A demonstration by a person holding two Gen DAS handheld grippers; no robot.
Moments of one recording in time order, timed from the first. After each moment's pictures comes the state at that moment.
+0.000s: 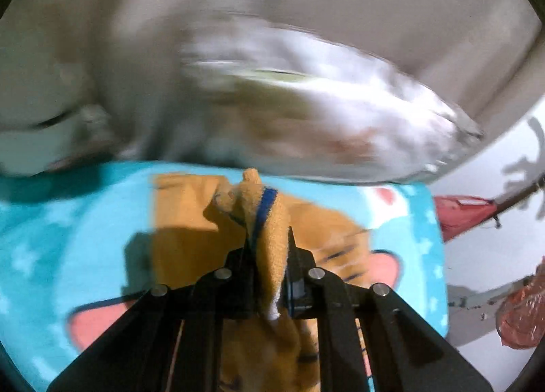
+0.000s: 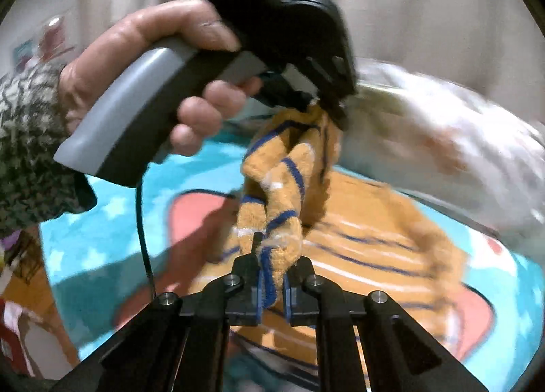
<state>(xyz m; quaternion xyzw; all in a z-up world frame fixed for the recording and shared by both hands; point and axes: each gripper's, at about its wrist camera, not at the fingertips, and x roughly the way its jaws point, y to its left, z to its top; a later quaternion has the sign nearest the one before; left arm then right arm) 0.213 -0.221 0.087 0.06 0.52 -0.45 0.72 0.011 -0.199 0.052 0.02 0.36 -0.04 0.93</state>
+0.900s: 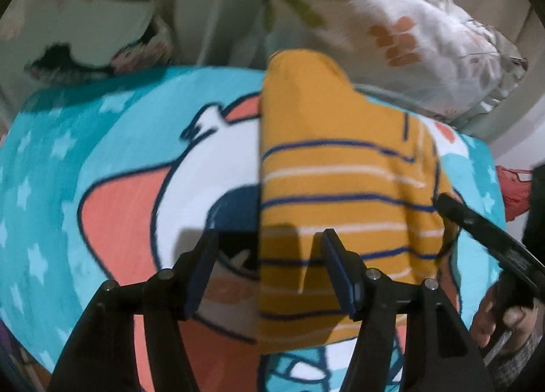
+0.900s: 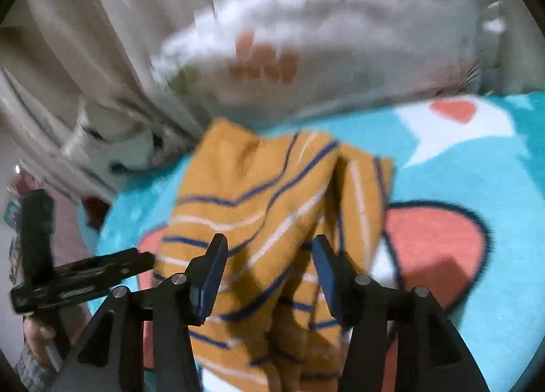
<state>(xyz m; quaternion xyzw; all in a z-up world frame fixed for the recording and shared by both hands) 0.132 -0.148 0.023 0.12 0.54 -0.31 0.77 0.007 -0.388 0.005 0.31 0.42 -0.04 0.85</state>
